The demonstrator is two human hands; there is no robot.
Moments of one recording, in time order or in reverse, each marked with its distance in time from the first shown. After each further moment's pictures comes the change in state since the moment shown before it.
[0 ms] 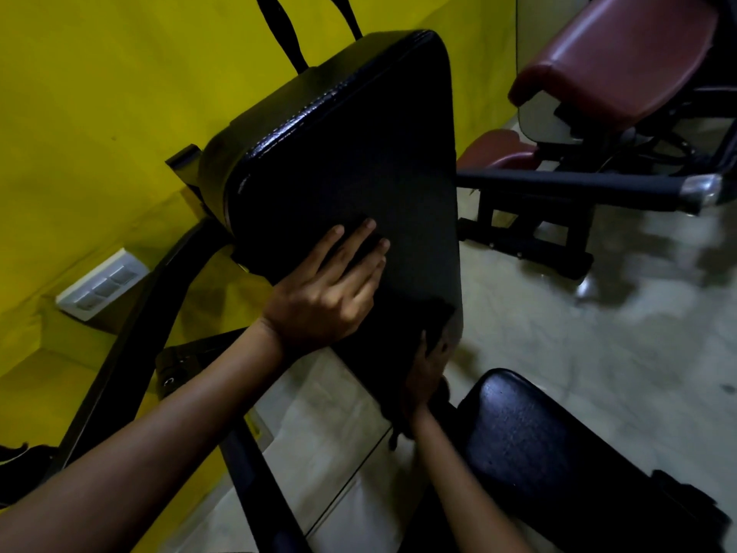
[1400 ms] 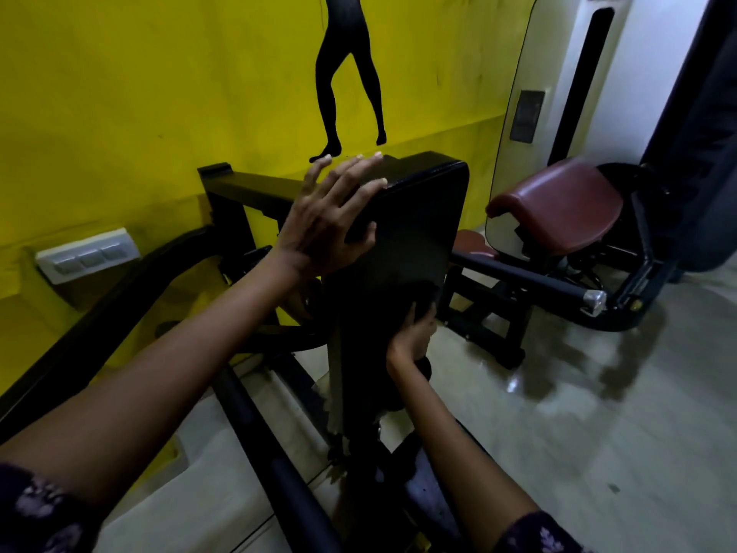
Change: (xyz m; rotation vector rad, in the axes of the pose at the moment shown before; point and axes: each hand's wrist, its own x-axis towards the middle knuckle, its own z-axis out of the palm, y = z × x) left_hand 0.012 -0.077 -0.033 -0.265 0.280 -0.389; right_hand -0.030 -0.124 -0.013 -0.106 0.095 -0.184
